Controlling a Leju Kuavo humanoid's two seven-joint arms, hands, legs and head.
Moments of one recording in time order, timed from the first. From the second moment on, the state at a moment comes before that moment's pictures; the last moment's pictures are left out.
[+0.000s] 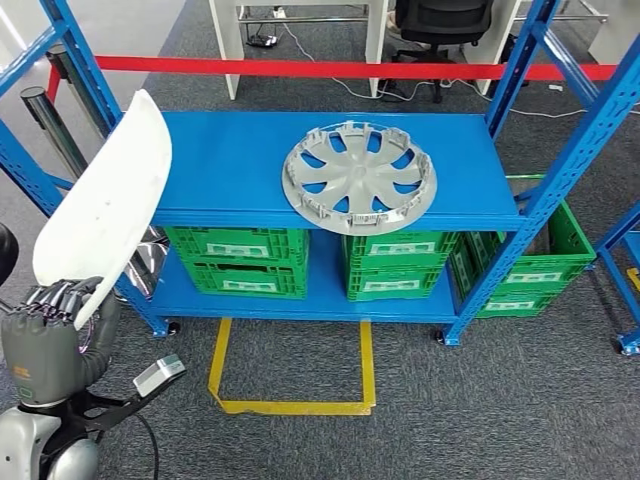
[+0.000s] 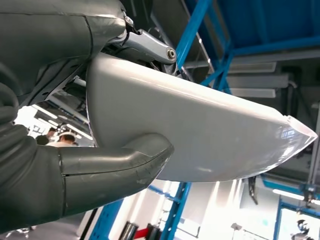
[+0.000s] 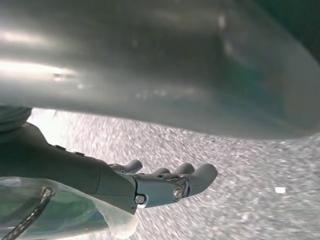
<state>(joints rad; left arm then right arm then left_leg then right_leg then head) 0.09 0.06 -0.15 -1.88 -1.30 0.70 -0.27 -0.12 0.06 1.47 -0.14 -0.90 -0.24 0.11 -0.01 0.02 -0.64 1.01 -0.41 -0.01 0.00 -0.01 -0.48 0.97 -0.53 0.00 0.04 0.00</state>
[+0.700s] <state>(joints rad) 0.03 0.03 -0.15 -1.84 -1.28 0.70 -0.25 -0.10 0.03 1.36 -0.12 -1.05 -0.13 0.37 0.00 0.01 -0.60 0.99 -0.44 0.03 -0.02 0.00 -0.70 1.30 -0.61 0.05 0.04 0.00</state>
